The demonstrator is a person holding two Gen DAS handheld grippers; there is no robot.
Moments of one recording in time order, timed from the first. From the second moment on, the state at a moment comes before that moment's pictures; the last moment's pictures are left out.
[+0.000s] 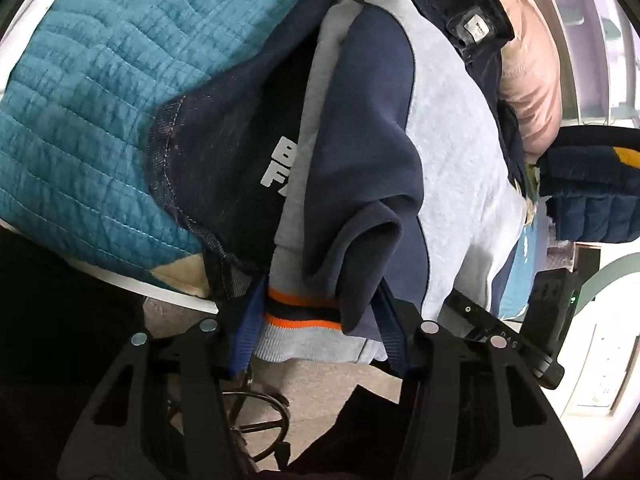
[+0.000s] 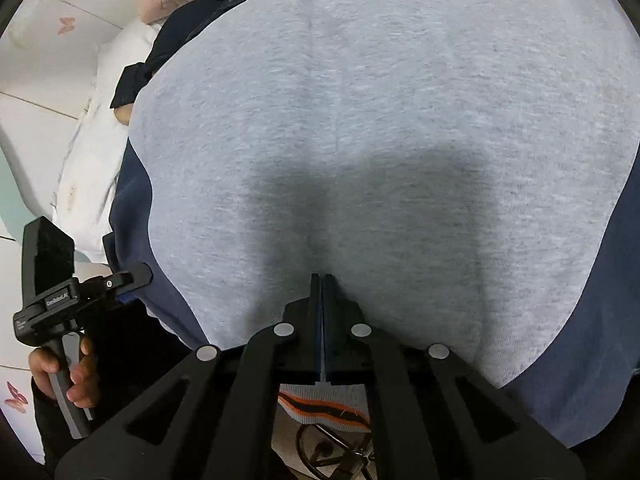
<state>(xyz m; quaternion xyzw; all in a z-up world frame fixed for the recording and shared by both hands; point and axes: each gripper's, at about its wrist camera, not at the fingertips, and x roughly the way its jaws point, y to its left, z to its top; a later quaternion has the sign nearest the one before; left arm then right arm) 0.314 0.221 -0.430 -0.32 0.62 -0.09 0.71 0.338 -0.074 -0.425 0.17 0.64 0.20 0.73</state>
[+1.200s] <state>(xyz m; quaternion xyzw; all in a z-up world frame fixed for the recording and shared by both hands) 0.332 0.042 -0.292 -0.16 0.51 -0.30 0.79 0.306 -0.137 -0.347 0.26 0.46 0.28 0.80</state>
